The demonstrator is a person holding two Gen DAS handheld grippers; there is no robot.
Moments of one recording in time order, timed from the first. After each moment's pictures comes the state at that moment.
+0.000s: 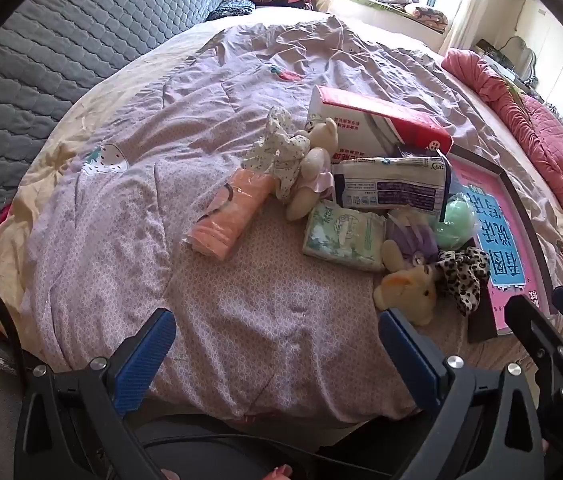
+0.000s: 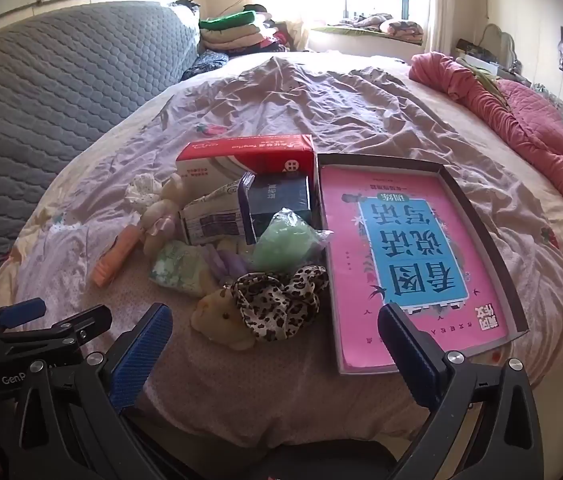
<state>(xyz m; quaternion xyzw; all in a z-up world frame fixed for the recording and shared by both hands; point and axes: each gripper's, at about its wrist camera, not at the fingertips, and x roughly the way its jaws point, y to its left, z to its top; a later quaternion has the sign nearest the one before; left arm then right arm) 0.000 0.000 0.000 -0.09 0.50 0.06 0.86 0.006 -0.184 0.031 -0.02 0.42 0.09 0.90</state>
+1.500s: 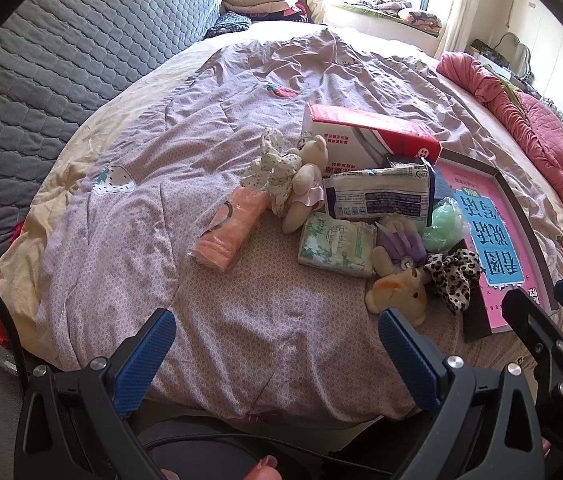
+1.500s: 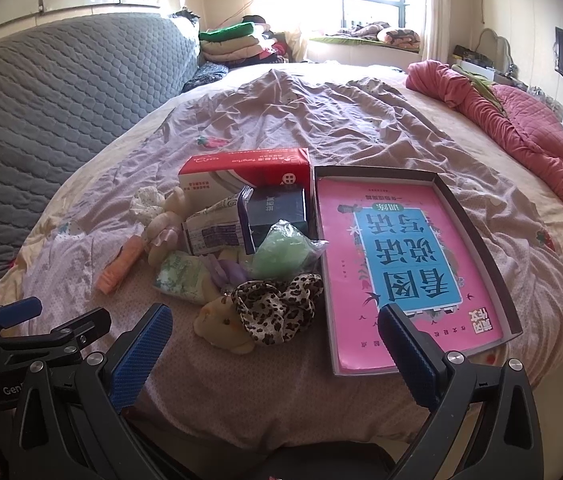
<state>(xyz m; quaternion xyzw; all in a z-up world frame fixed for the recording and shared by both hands) -0.008 -0.010 0.018 -0.07 0.48 0.07 0.87 -0.002 -0.193 0.043 -0.01 0.40 0.09 0.91</state>
